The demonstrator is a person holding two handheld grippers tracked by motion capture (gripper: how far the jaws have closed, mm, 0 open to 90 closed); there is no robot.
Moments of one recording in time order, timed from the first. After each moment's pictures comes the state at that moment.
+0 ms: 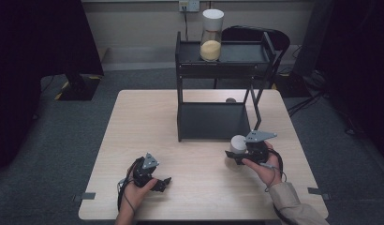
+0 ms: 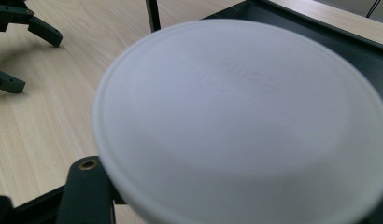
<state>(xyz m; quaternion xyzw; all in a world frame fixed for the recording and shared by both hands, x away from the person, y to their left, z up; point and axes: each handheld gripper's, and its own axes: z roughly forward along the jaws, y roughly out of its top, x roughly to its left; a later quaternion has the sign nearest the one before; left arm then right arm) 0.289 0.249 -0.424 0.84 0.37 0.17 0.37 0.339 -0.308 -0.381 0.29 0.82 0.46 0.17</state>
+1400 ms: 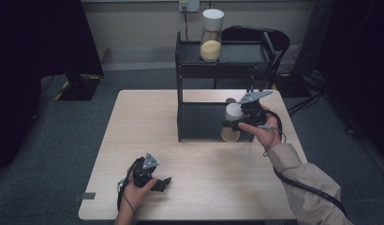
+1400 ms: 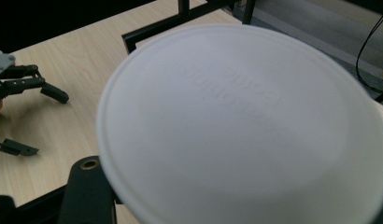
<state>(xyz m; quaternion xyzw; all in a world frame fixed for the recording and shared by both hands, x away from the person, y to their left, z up) 0.289 0.249 -0.424 0.84 0.37 0.17 0.37 0.408 -0.288 -0.268 0.27 0.84 0.44 0.15</state>
